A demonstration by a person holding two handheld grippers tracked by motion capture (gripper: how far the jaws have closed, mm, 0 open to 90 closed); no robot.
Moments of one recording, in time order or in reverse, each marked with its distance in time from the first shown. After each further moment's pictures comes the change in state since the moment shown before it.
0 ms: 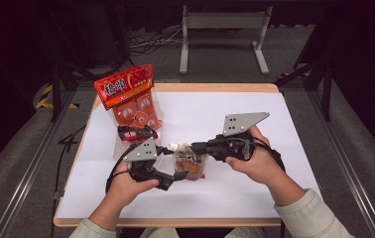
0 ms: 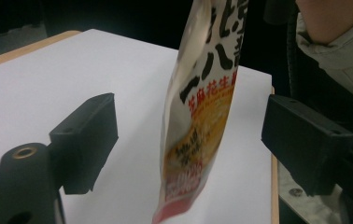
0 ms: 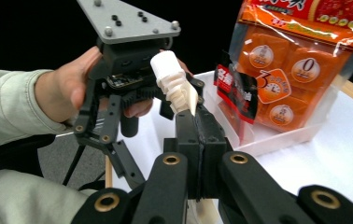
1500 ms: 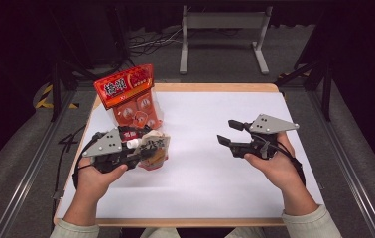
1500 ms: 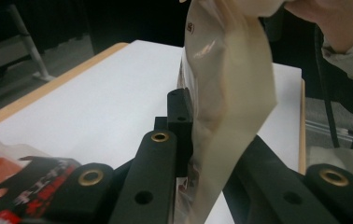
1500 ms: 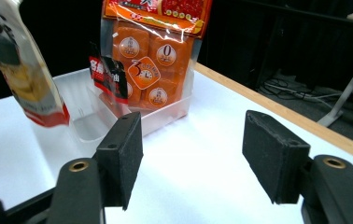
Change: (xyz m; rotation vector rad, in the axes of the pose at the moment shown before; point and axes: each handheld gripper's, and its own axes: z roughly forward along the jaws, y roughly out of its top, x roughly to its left) left arm 0.014 0.018 -0.085 0.010 0.147 0.083; right arm -0.028 -0.051 -0.040 -0.086 -0.451 0.068
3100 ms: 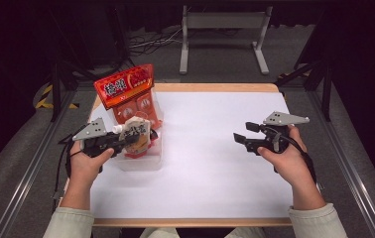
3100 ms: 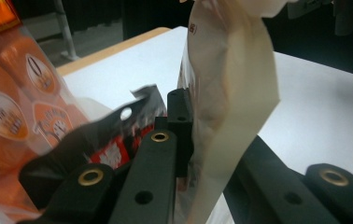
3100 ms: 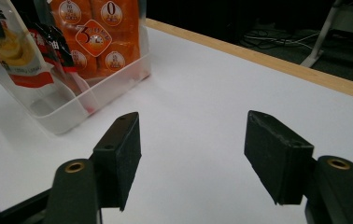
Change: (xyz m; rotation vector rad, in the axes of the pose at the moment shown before) left arm 0.063 -0.045 -0.003 0.011 0.080 -0.133; right arm -0.039 -0.023 -0.011 0.139 -0.092 0.165
